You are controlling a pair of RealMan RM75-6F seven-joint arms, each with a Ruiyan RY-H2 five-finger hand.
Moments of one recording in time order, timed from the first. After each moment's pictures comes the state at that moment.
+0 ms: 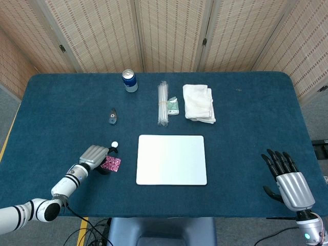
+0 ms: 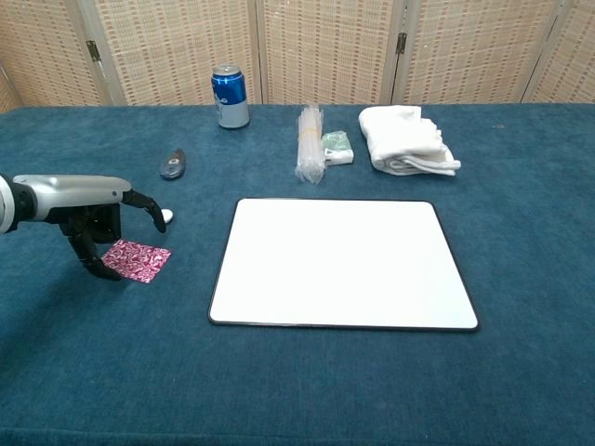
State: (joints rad) left arm -0.80 -1.35 -0.06 -1.51 0.96 0.69 0.25; right arm 0.07 -1.12 -0.02 -1.61 -1.66 1.49 -0.13
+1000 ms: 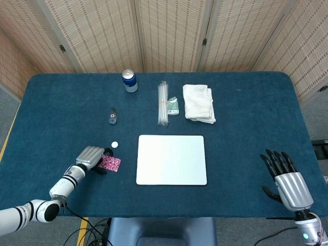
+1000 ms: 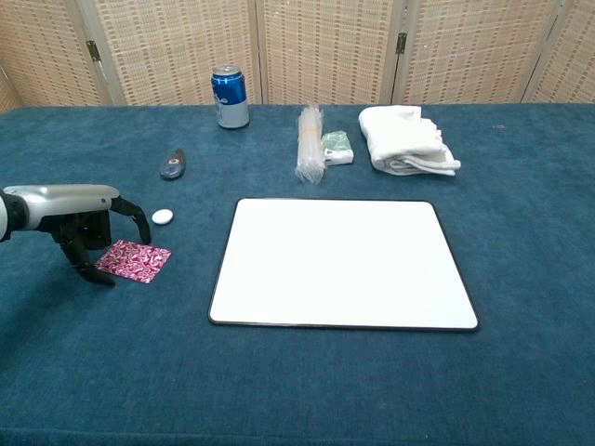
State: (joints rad) left arm -0.78 -1.39 -0.05 -1.43 0.99 0.69 0.17; right arm 0.08 -1.13 -0.01 -1.61 -1.66 1.49 -0.15
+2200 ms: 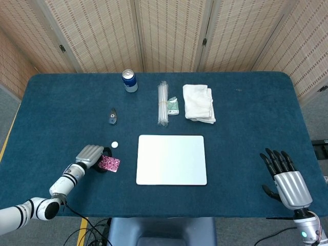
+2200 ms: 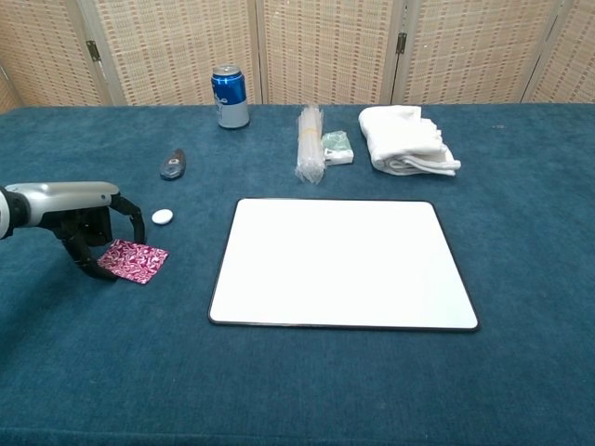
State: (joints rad) left arm -0.77 -1.40 -0.06 -1.39 1.02 0.68 0.12; right arm 0.08 -1.14 -0.01 -1.61 -1.65 1.48 -0.16
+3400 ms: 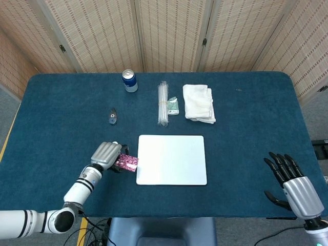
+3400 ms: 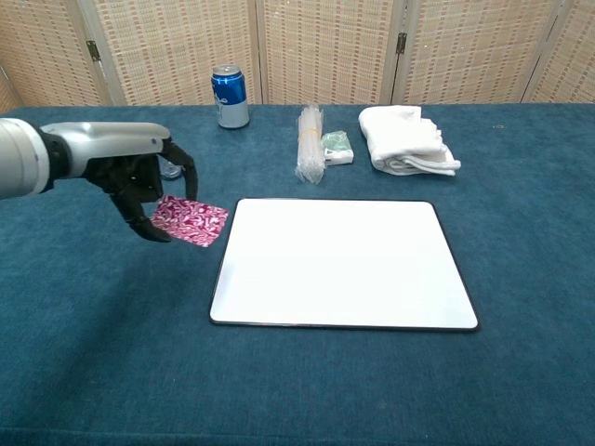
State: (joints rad) left arm -0.91 -1.35 -0.14 -1.89 0.63 1.01 0.59; right arm 0.05 -1.05 -0.06 -1.59 -1.79 1.63 0.08
